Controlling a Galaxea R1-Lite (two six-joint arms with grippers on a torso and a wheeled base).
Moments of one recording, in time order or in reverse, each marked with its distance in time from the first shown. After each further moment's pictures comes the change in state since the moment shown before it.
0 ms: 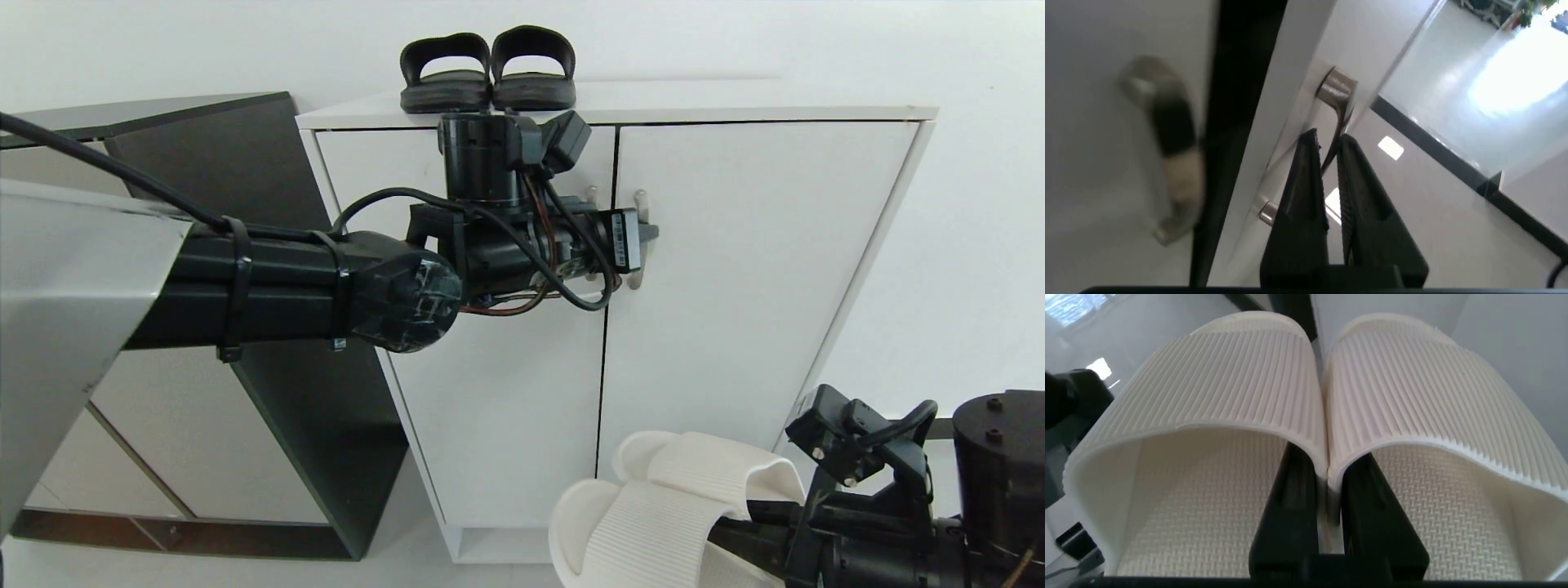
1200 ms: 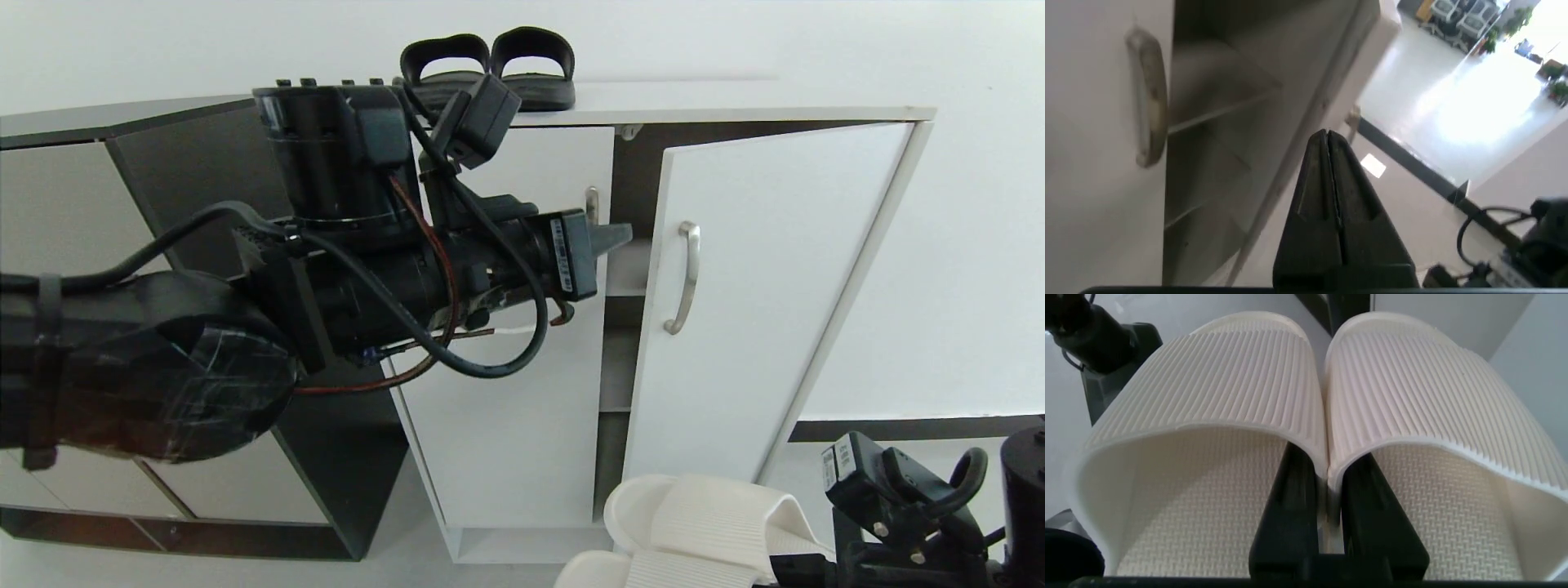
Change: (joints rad) left arm -0.029 -0.307 0.405 -0.180 0.010 -0.044; right arm 0.007 -0.070 0.074 0.018 0.153 -0.069
